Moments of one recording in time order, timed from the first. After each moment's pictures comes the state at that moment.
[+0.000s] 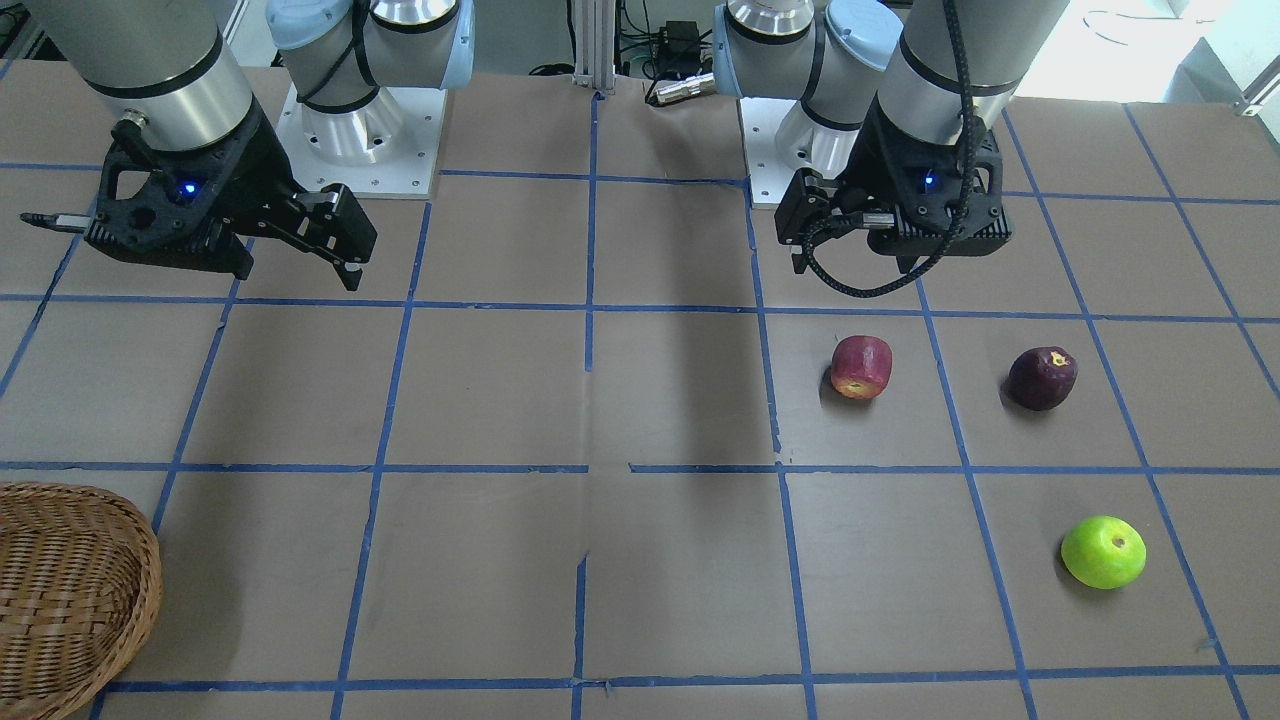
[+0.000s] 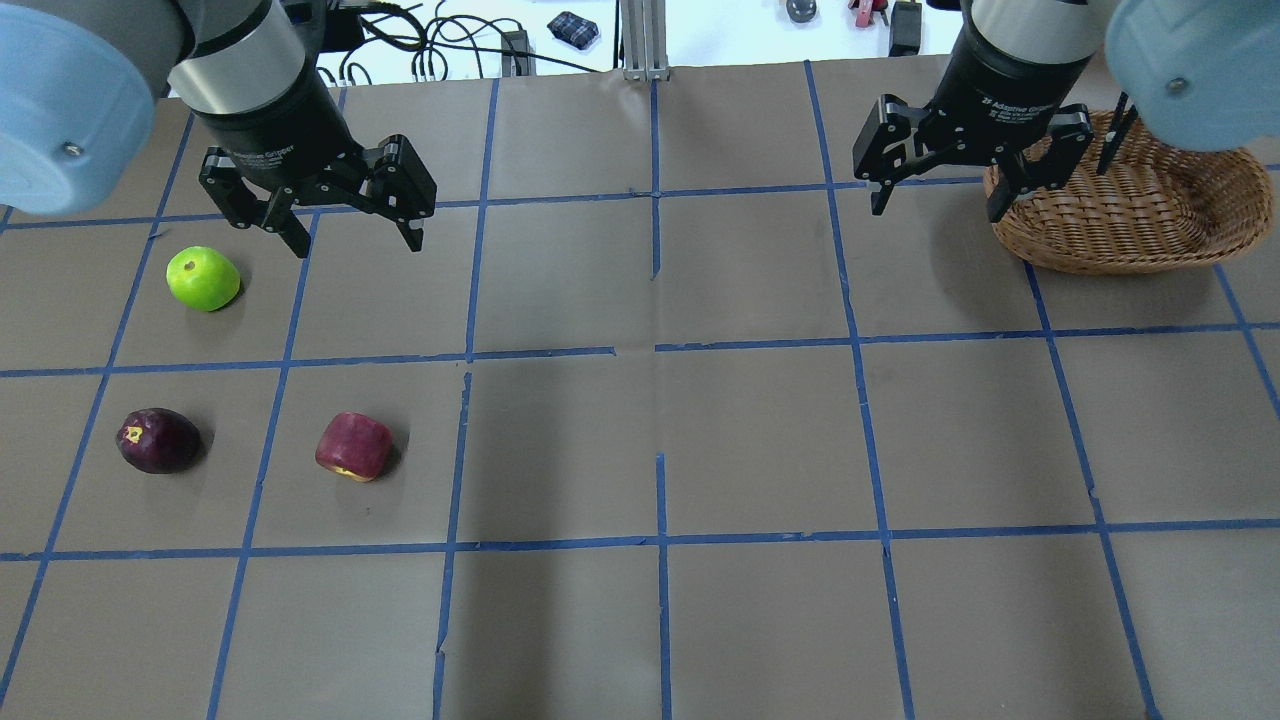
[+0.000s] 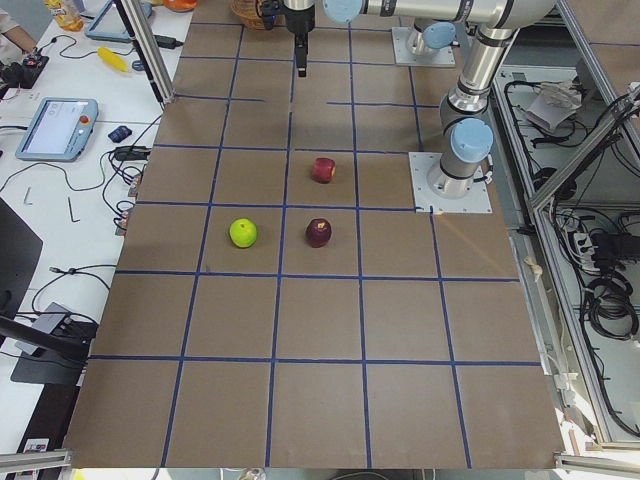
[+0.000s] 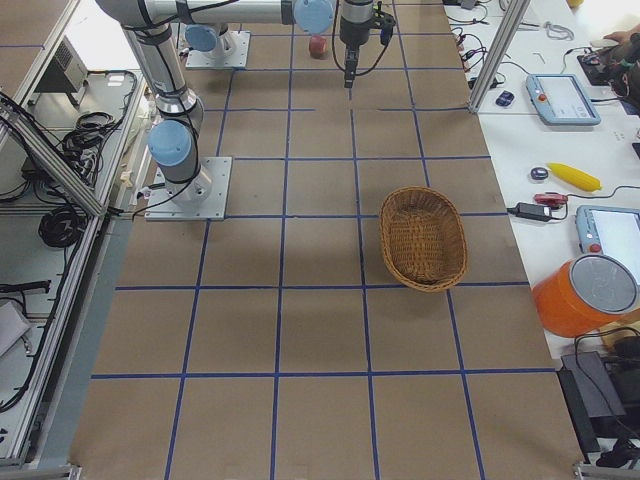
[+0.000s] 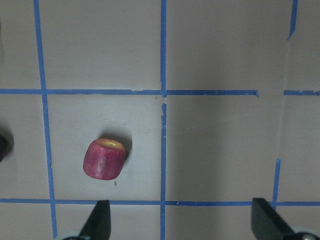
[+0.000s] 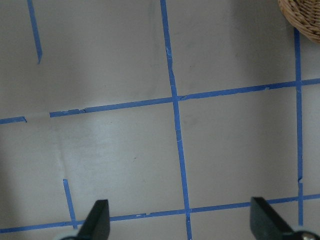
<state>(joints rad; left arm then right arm) -1.60 -1.61 -1.52 -1.62 1.58 -0.05 1.57 -1.52 1.52 -1.56 -1.55 0.12</state>
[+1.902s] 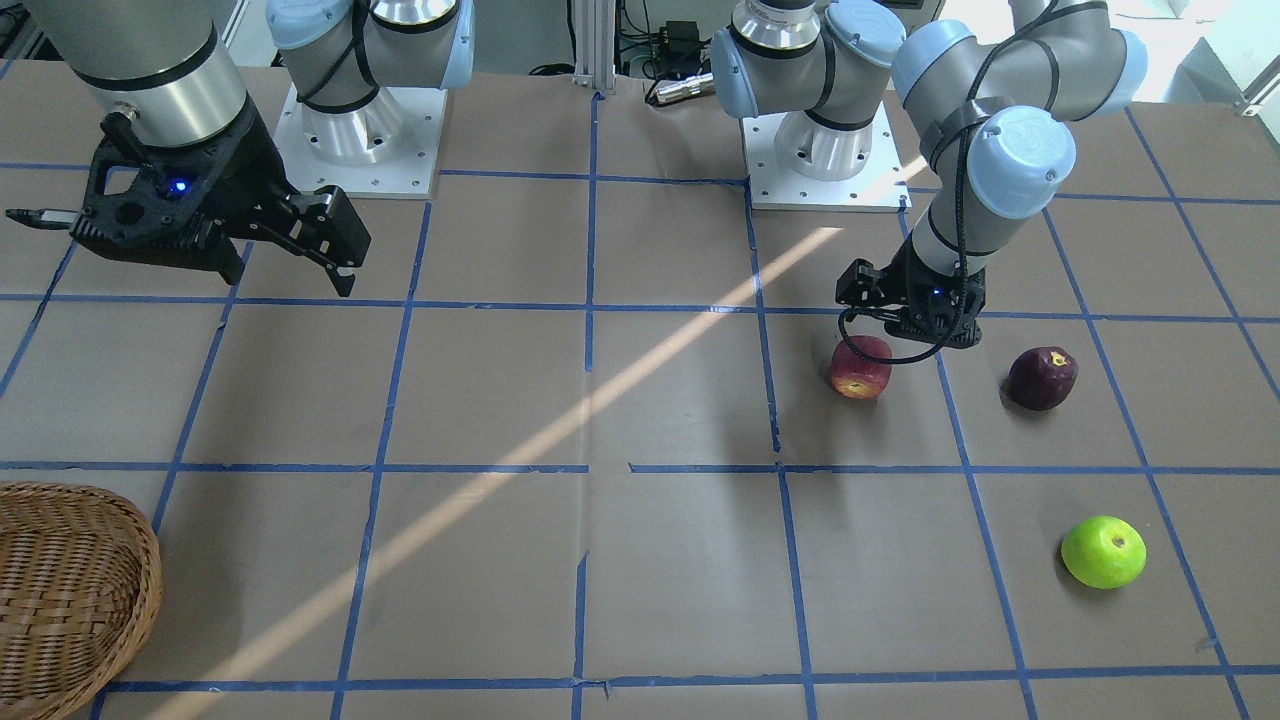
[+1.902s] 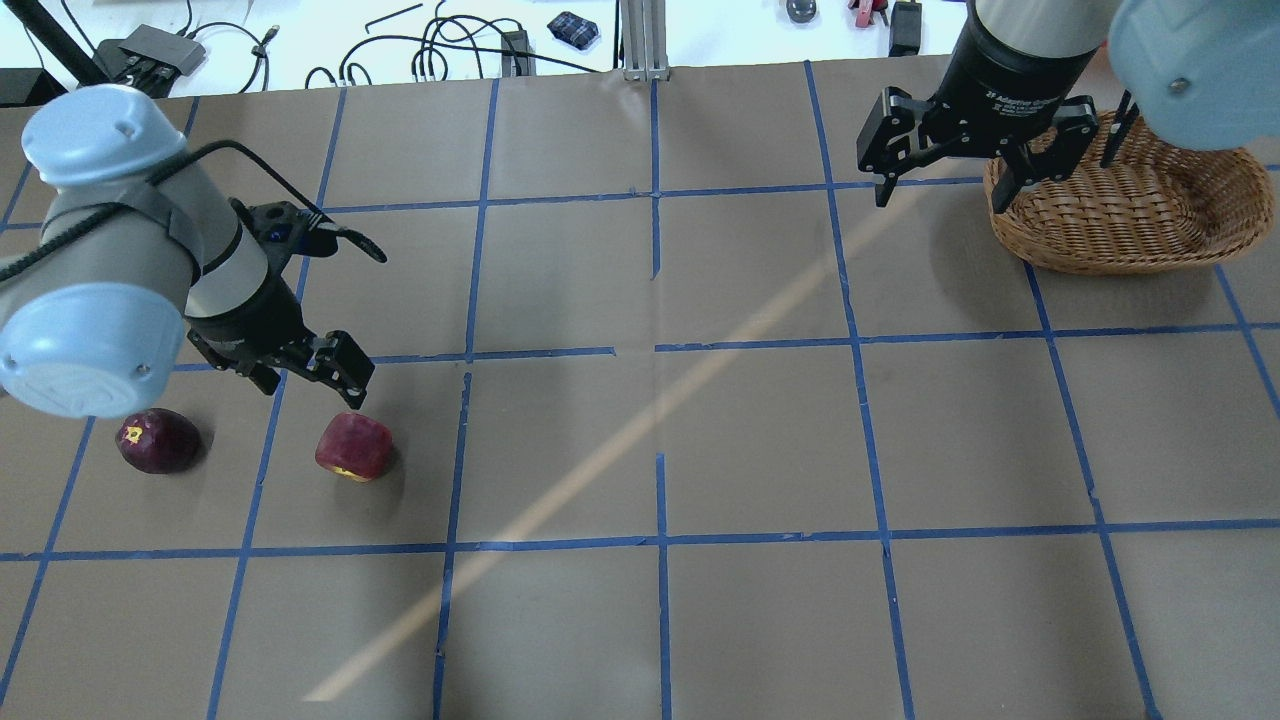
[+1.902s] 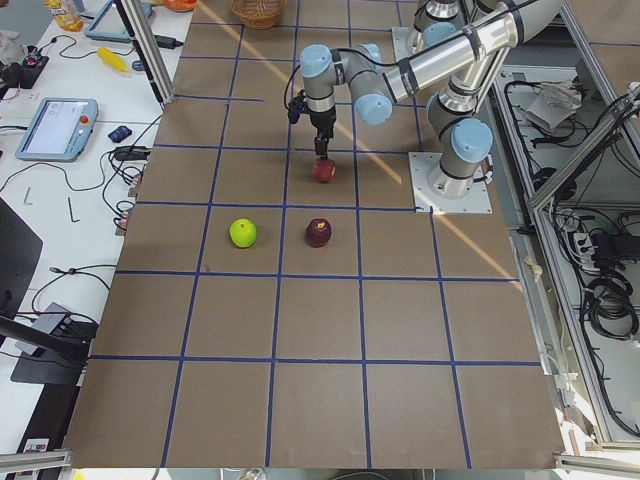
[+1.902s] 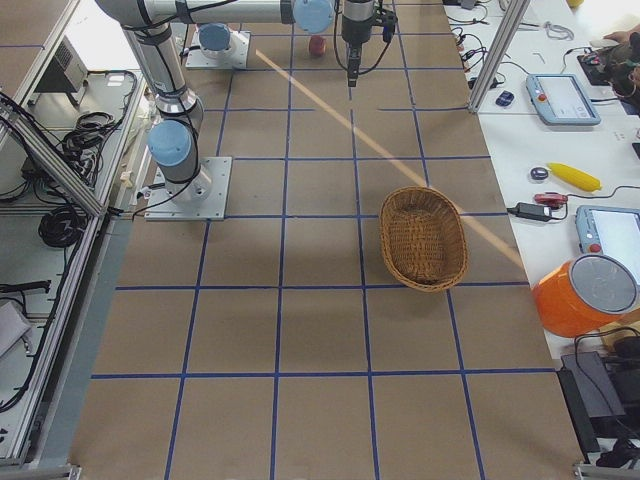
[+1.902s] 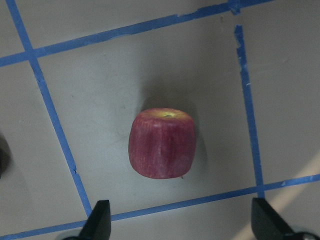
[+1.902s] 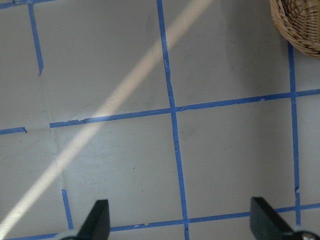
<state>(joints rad) -1.33 -1.56 -2.17 -1.09 1.64 0.45 1.57 -1.52 1.52 -1.59 -1.56 0.12</state>
